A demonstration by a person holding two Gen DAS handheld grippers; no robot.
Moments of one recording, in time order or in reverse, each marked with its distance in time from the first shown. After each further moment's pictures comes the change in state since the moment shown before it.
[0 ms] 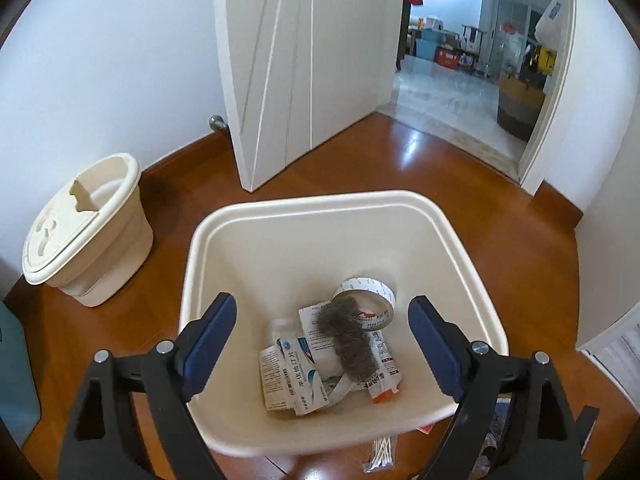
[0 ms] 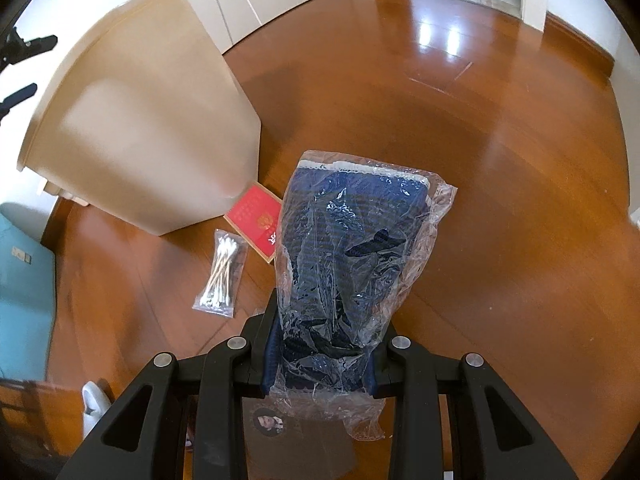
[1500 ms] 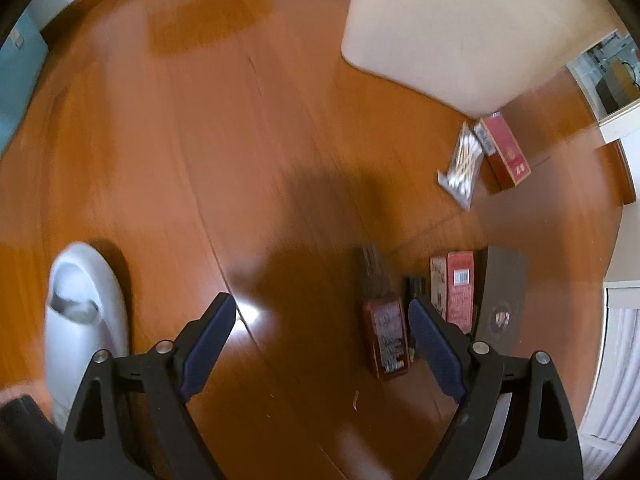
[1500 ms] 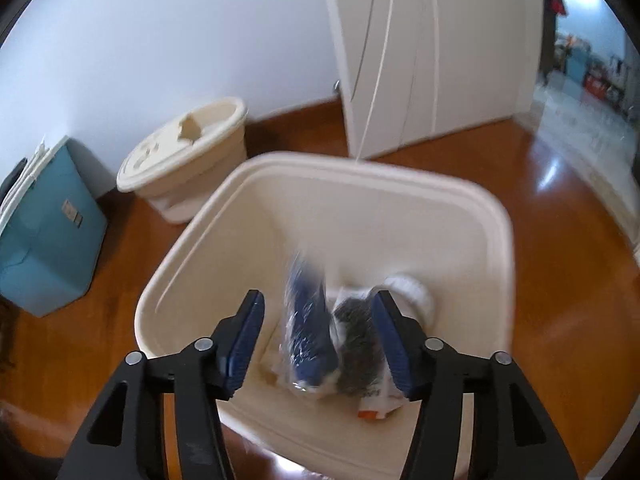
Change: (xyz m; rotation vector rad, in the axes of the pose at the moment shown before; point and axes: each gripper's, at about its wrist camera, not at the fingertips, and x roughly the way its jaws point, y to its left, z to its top) left arm 0.019 0.028 -0.299 -0.423 0.581 0.094; right arm -0.044 0.221 0.197 -0.475 -0.218 0.162
